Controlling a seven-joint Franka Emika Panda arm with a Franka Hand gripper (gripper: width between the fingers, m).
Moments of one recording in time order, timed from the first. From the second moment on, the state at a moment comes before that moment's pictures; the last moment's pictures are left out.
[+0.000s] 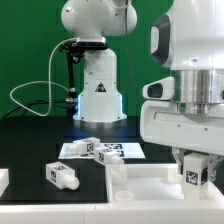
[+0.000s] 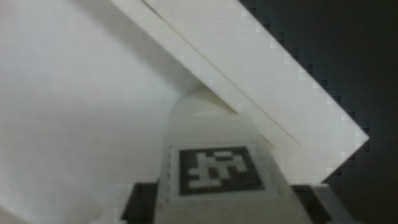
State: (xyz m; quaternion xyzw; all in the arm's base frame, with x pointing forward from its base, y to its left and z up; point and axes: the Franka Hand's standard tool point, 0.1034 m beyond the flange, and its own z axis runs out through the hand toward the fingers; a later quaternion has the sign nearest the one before) arm 0.641 0.113 0.059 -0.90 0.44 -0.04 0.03
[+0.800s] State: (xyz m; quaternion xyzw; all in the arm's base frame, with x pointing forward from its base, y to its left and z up) arm 0.641 0.113 0.057 -0.61 0.79 0.00 0.07
